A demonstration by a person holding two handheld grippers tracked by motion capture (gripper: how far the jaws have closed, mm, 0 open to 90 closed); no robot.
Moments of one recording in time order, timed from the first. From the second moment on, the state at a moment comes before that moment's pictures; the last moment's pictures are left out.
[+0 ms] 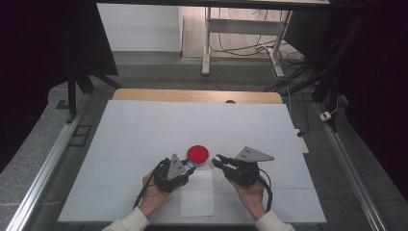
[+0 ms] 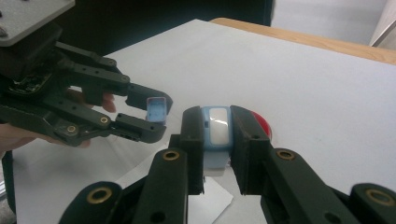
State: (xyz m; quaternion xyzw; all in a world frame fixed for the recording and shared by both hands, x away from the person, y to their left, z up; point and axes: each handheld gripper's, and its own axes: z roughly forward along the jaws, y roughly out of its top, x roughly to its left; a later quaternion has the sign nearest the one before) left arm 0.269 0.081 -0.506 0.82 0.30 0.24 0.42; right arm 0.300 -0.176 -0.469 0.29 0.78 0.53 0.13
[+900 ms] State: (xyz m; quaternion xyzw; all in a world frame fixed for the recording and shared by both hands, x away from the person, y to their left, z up) left arm 0.234 0.150 -0.503 0.81 0.34 0.21 0.43; right arm 0.302 -0.176 -0.468 0.29 0.78 0.53 0.13
